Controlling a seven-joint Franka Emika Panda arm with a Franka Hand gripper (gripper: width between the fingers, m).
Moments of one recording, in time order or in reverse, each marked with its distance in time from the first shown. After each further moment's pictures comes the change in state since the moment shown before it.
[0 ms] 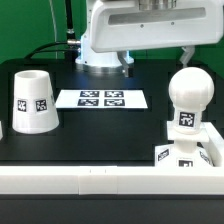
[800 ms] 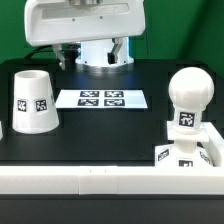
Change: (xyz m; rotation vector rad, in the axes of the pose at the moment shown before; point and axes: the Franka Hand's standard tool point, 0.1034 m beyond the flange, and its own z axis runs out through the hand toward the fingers) arm -0.061 0.096 -0.004 -0.009 0.025 -0.130
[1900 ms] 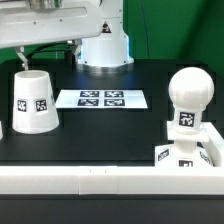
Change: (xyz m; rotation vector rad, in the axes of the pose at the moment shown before) arm -0.050 0.063 0.009 -0.007 -0.033 -0.138
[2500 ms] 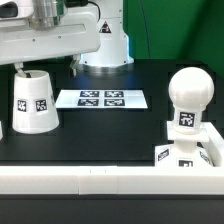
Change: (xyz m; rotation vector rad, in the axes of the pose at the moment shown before) arm -0.002 0.004 0.025 0.001 -0.033 0.000
